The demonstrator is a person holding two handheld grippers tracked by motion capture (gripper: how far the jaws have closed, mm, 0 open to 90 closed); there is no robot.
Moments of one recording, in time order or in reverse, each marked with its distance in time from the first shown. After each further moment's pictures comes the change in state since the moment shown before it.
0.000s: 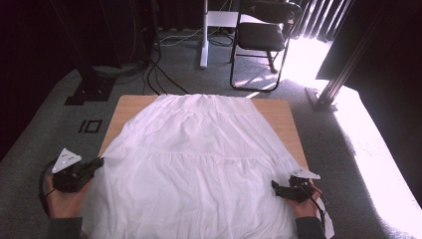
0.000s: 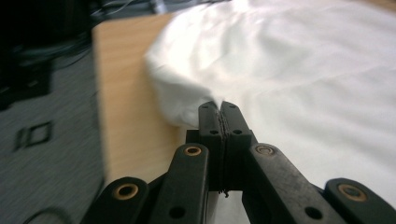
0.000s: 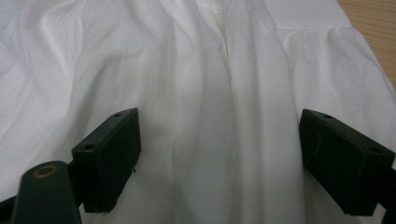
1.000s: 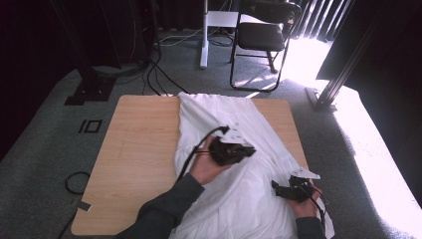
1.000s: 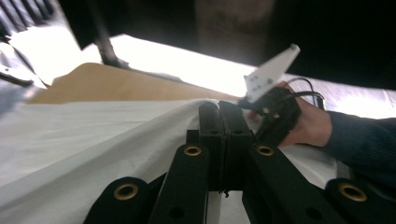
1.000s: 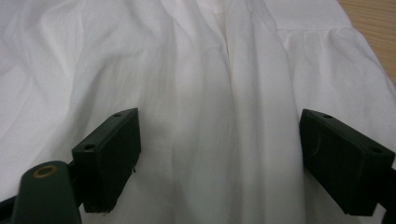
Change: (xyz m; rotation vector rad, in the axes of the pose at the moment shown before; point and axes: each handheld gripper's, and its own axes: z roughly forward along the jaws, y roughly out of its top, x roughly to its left) left arm -0.313 0.149 0.162 0.026 -0.713 0.467; right arm 0.000 0.000 0.000 -0.001 0.001 -0.001
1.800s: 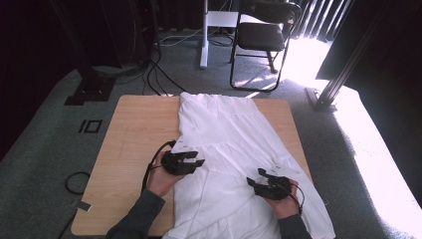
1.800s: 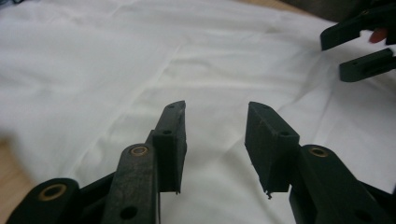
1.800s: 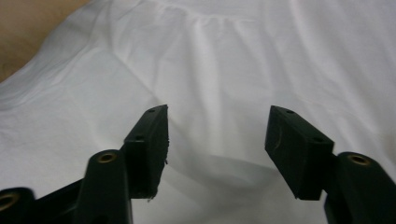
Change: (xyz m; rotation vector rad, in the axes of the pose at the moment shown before) left arm 0.048 -0.149 -0.080 0.081 0.288 -0.256; right arm 0.082 0.049 -0.023 -0.129 0.272 -0.149
